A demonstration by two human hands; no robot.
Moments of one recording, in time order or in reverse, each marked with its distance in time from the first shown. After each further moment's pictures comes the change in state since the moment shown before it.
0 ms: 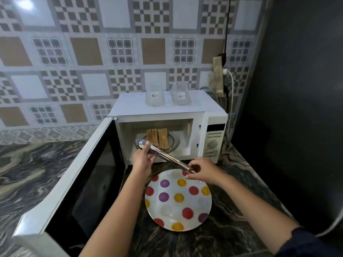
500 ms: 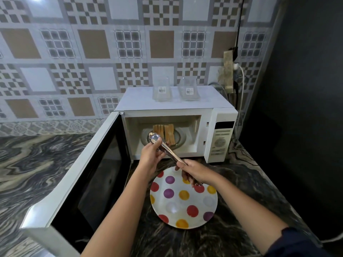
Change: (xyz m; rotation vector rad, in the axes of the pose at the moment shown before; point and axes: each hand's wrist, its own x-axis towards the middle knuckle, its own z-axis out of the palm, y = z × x) left_hand 0.001 -0.003 -0.003 0.176 -0.155 0.037; right_hand 0.013 -0.034 0.027 0.512 -0.270 0.120
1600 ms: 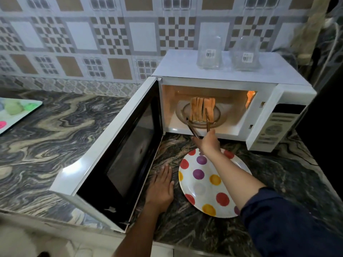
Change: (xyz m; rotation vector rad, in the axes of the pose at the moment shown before) left_hand -0.057 -0.147 -0.141 1.750 0.046 0.148; right_hand 0.118 -0.002 0.057 -0.091 0.490 0.257
